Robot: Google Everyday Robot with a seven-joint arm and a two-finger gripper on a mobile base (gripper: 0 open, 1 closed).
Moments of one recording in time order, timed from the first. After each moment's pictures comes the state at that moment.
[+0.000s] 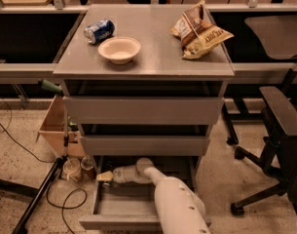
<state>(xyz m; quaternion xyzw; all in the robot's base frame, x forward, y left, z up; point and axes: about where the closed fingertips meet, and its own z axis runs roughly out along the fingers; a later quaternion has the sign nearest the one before) 0.662 0.239 0.171 -0.13 0.82 0.55 0.12</state>
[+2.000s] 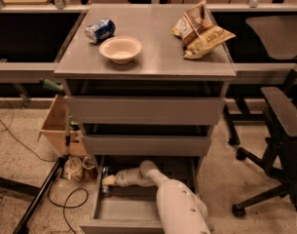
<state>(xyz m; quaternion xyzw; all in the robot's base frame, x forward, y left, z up) 0.646 0.227 0.165 -0.13 0.81 0.57 0.10</state>
